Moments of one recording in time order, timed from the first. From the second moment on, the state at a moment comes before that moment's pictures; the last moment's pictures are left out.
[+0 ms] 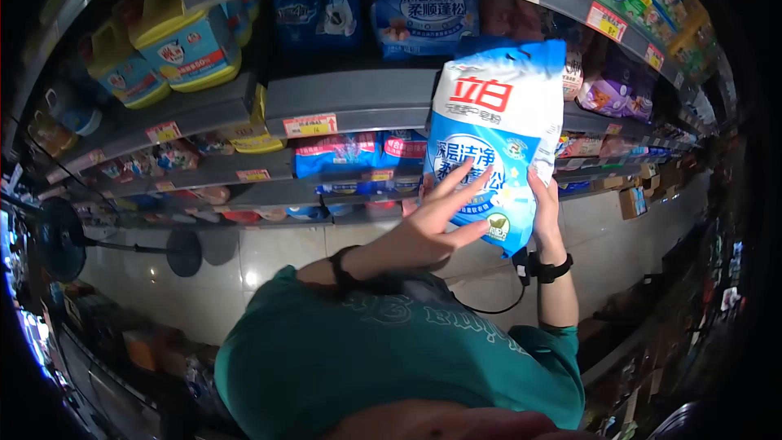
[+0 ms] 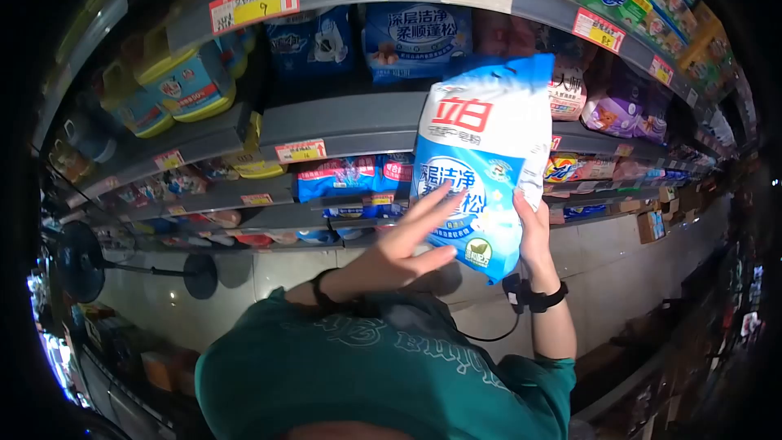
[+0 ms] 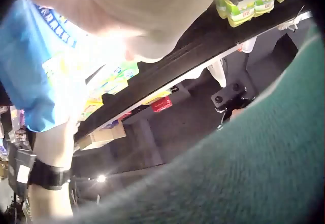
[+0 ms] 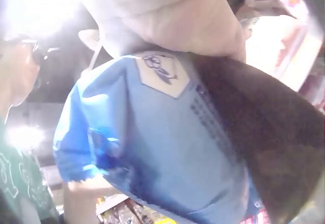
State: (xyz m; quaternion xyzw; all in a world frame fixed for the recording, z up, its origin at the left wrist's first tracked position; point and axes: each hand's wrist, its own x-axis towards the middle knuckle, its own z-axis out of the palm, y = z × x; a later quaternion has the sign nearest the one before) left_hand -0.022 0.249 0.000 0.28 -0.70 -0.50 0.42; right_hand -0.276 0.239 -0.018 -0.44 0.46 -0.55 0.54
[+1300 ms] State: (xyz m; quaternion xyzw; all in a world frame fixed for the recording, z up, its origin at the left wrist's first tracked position) left_hand 0.003 0.006 -0.001 0.47 -0.62 -0.17 0.61; right_hand -0.132 0.001 0.055 -0.71 0.39 -0.52 -0.25
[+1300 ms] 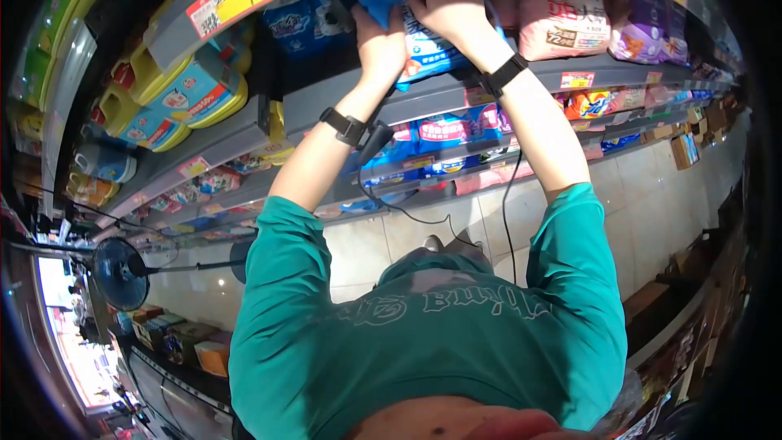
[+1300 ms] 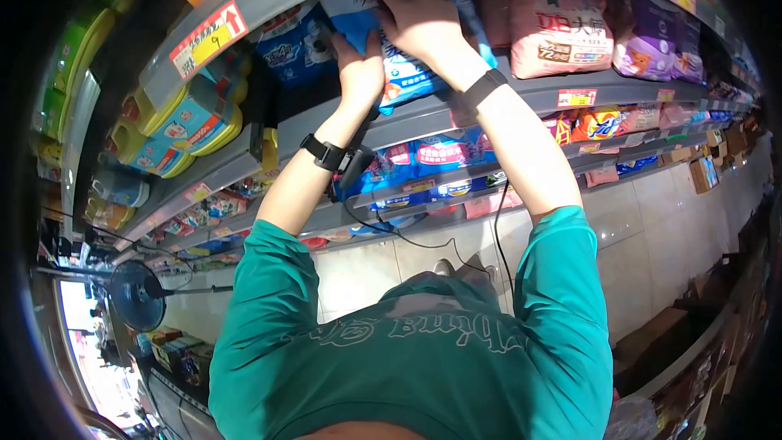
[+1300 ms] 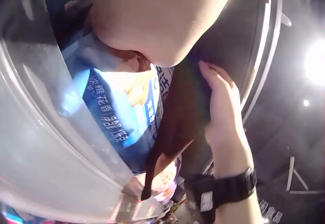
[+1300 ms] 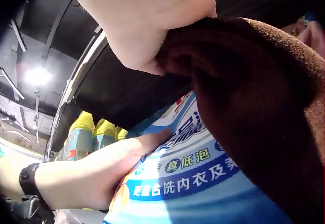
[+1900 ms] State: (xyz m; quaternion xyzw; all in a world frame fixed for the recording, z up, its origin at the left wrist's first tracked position) left_hand 0.004 -0.012 0.002 0.52 -0.70 -0.08 0.49; right_hand -0.137 0.030 0.042 -0.72 0.43 -0.50 -0.21
